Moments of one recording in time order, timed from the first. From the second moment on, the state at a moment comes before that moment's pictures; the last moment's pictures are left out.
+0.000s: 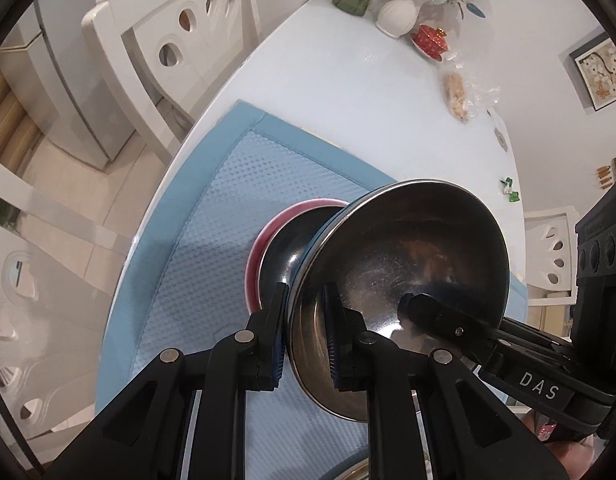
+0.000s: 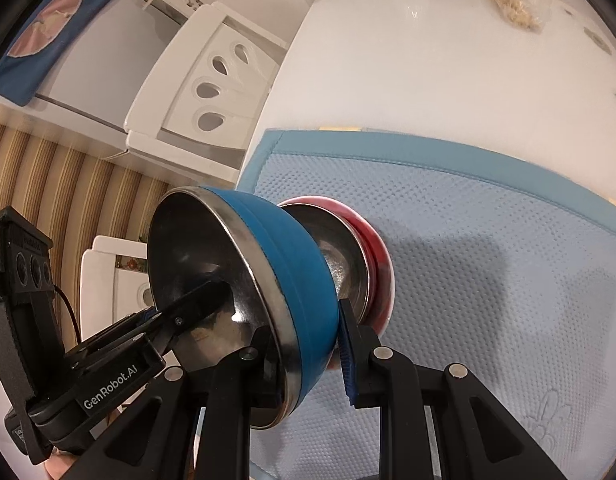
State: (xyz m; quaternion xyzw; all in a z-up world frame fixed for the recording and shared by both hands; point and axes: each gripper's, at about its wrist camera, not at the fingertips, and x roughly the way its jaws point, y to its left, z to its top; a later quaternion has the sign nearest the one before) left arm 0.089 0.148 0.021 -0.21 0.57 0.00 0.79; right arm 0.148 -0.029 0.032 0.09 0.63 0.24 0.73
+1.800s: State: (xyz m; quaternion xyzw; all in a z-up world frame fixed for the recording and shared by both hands) left arm 0.101 0.169 -0.034 -0.23 0.58 0.02 0.78; right arm 0.166 -0.047 -0.039 0.17 0.66 0.22 0.70
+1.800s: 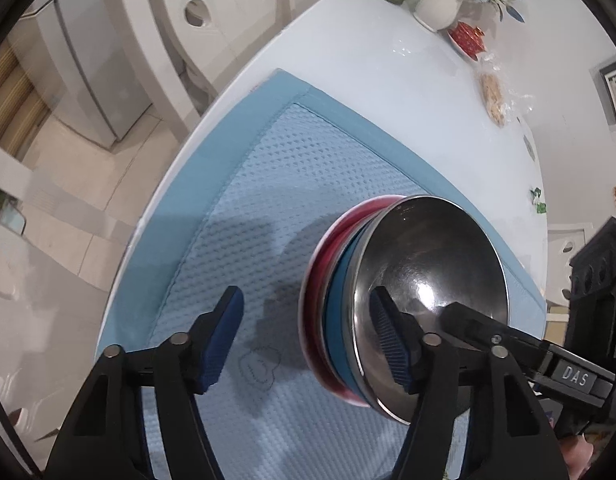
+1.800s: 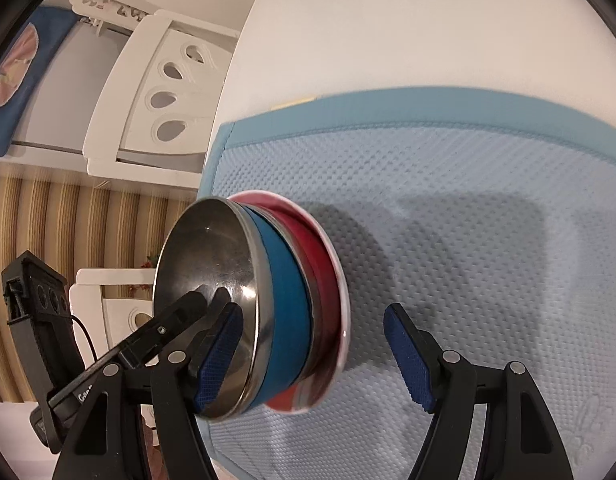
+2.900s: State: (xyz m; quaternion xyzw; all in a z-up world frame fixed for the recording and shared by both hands) left arm 0.106 0.135 -0.023 -0.17 0.57 -0.01 0.81; right arm 0.161 -0.052 -0.043 0.18 0.64 0.25 0.71
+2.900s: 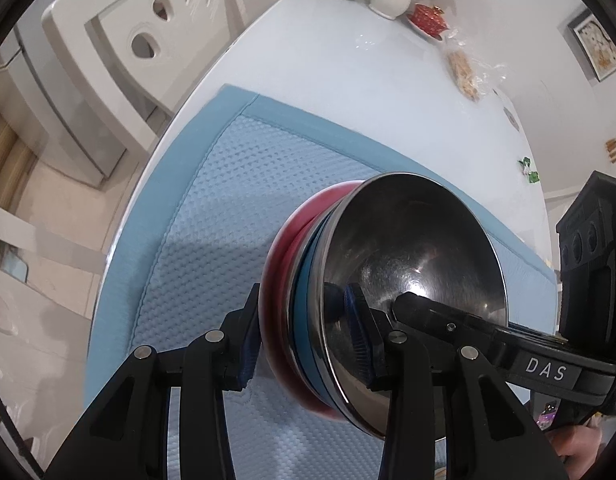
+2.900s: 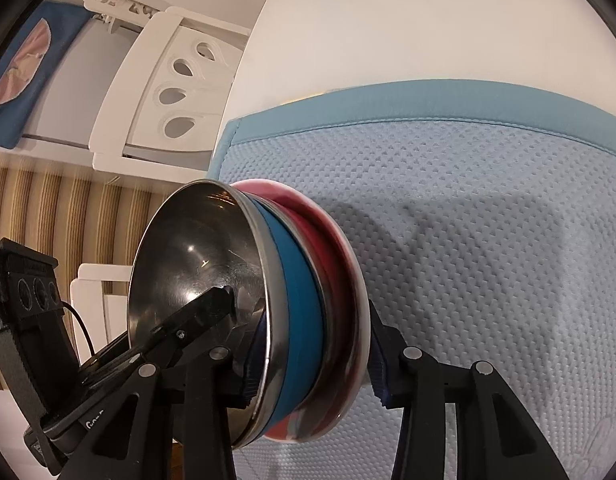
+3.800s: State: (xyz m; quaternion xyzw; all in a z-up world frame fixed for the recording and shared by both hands) left arm 0.011 0.071 0.028 -0.15 0.55 -0.05 0.82; right arm 0.059 -0.116 0.011 0.19 0.62 0.24 0.72
